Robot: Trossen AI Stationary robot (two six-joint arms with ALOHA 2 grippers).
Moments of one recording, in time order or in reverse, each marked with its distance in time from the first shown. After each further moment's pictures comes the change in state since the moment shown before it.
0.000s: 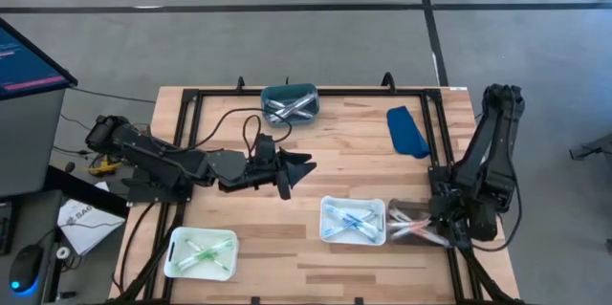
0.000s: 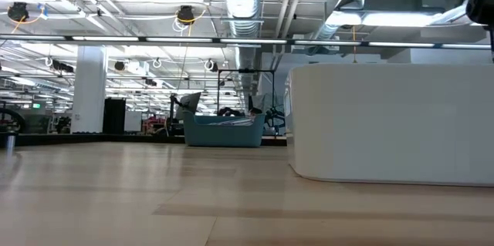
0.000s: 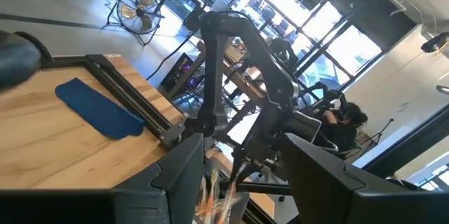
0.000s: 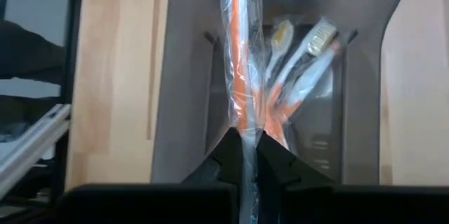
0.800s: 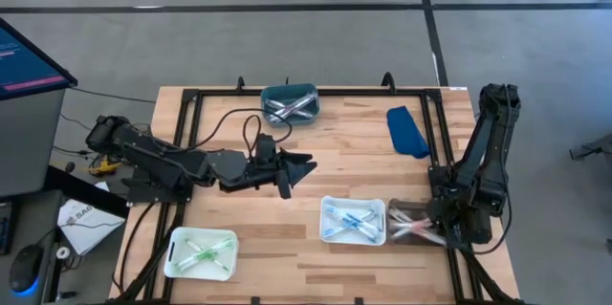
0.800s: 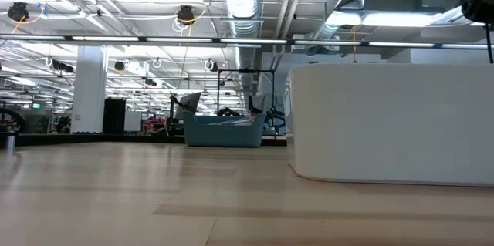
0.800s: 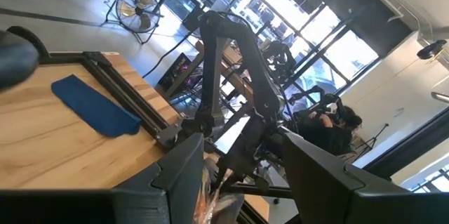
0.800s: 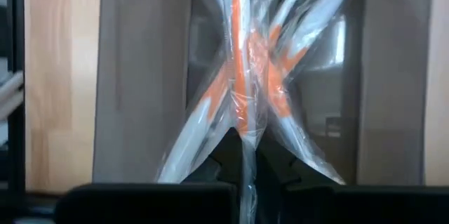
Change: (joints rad) left arm 0.000 0.005 0.000 0.015 0.000 -0.024; right arm 0.061 0.019 -0.146 0.101 -0.080 0.102
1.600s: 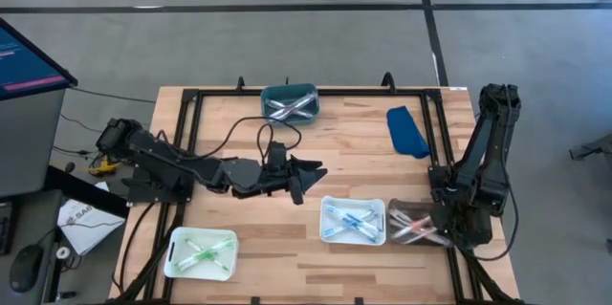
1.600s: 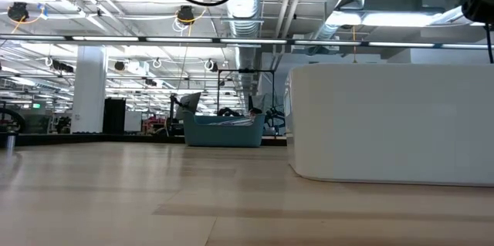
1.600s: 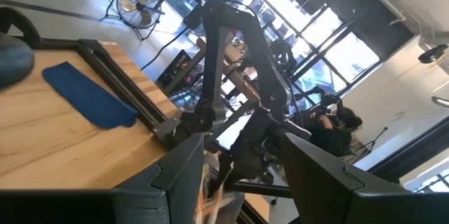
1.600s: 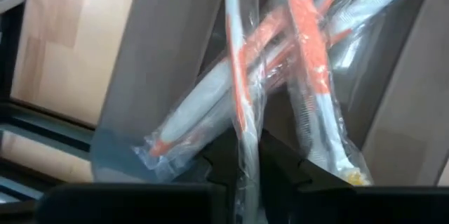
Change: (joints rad) left arm 0.000 0.112 0.000 0.106 -0.003 -0.028; right arm 0.000 0.000 0.012 -0.011 -0.119 -0.276
